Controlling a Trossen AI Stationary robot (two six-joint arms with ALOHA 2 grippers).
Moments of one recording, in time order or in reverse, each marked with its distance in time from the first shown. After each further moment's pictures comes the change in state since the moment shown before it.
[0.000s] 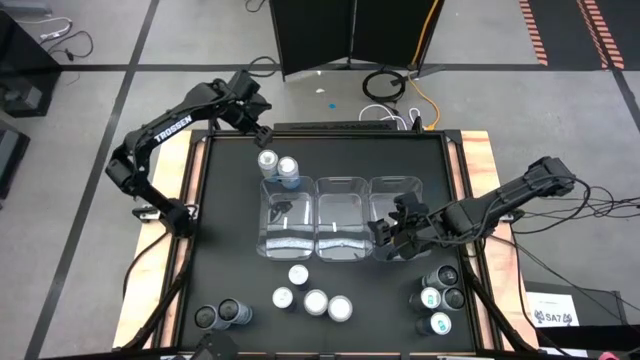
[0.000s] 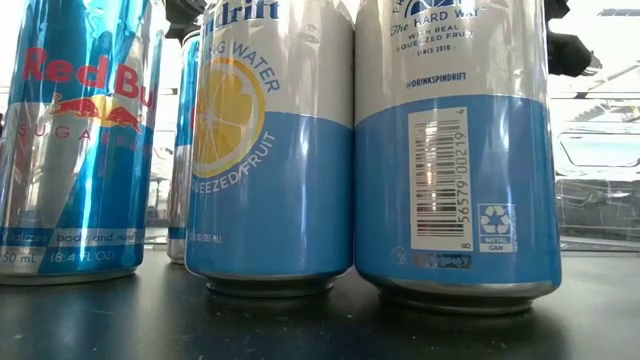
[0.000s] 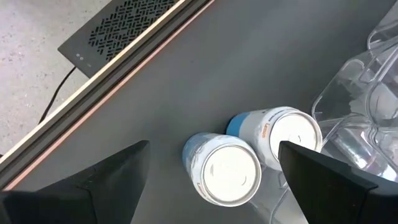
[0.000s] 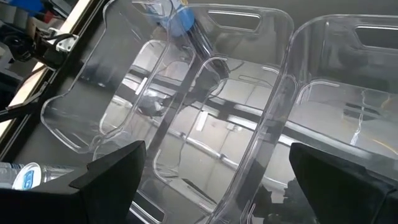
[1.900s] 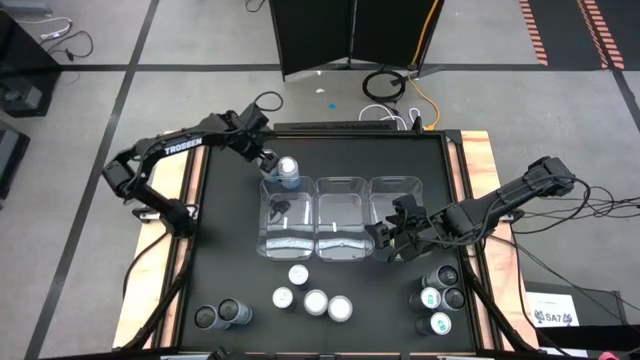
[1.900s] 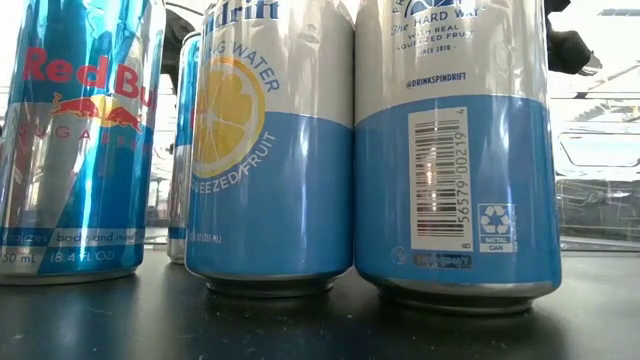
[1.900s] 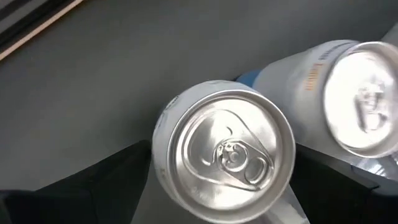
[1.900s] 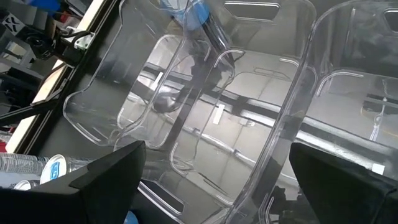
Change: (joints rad) left arm -0.087 -0.035 -0.380 0.274 -0.034 -0.156; right arm 0.013 0.000 0.000 0.054 -0.023 0.004
